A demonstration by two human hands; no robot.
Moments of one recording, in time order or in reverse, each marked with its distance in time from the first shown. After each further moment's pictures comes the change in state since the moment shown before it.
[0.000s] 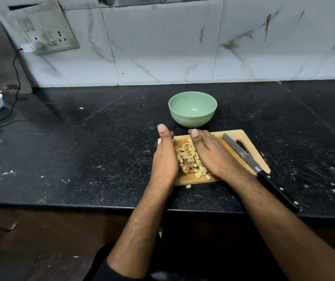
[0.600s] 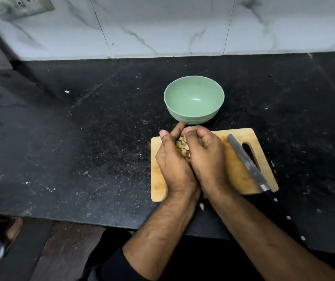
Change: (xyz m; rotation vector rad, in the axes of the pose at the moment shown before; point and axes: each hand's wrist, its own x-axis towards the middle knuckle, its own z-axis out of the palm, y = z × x) left_hand 0.026 0.020 0.065 -0.724 0.300 -0.207; right_hand 0.035 -0.013 0.026 0.578 0.357 0.237
